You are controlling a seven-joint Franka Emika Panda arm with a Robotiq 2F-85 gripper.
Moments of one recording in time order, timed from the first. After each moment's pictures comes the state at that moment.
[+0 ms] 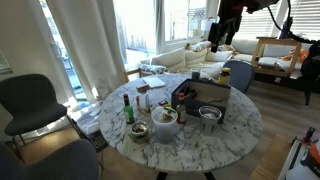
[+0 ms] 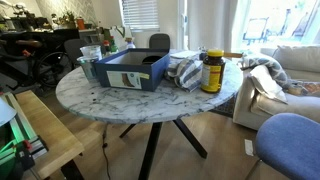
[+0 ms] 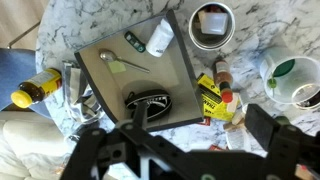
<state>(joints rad) -0.03 -0.69 0.13 -2.42 -0.13 1.90 0.12</state>
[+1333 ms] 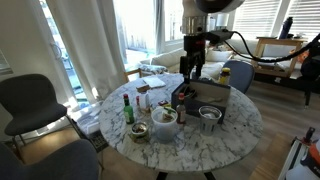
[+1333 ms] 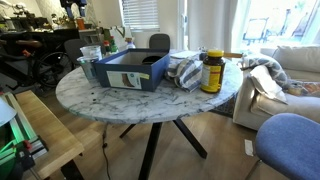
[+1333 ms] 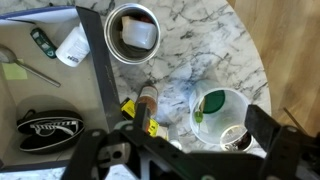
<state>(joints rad) 0.14 -0.34 0.15 -2.35 0.03 1.99 0.04</state>
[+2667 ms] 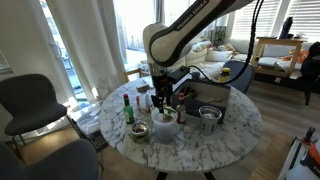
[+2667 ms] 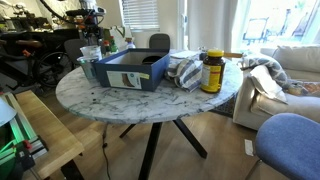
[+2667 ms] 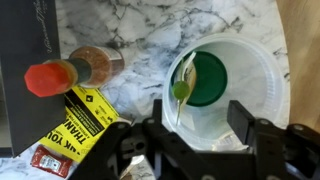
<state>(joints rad) 0.19 0.21 0.19 -2.09 -0.06 2.17 0.03</state>
